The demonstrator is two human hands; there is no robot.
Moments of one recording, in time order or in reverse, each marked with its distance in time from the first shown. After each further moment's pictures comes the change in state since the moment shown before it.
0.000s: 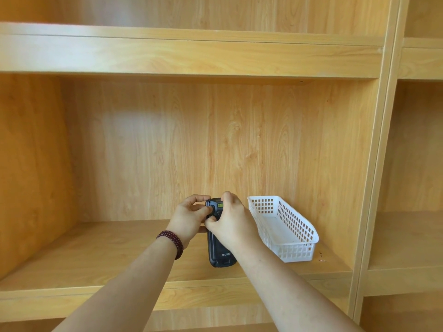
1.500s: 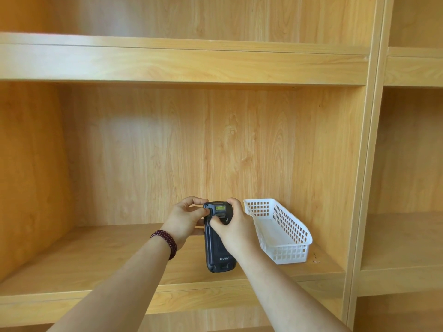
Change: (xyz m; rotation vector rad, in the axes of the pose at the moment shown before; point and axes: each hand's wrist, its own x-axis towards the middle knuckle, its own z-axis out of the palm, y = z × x) left_hand 0.001 0.008 -0.002 -0.002 -0.054 -0.028; right_hand -0.011 0.020 0.001 0.467 -0.007 0.203
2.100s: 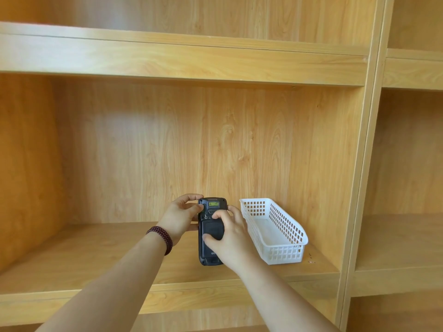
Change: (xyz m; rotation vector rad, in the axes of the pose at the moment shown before) left_hand 0.014 -0.008 -0.003 0.010 -0.004 0.012; right_hand -0.018 0.012 -0.003 -0.173 -0.170 -0.142
